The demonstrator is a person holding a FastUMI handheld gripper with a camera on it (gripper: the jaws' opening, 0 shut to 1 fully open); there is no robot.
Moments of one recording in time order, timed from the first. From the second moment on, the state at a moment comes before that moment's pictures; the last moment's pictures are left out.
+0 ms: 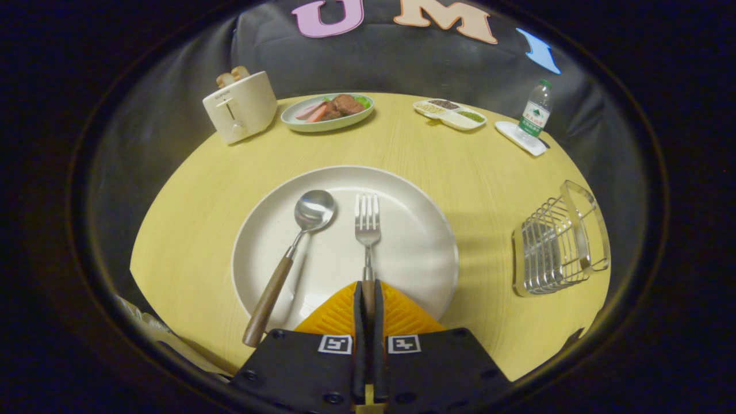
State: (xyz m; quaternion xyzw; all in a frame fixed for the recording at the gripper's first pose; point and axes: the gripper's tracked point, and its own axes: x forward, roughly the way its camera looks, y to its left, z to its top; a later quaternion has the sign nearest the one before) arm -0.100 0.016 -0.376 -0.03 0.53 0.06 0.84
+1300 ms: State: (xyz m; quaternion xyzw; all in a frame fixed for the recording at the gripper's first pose) arm -0.068 -0.094 -0.265 0.00 0.53 0.01 0.85
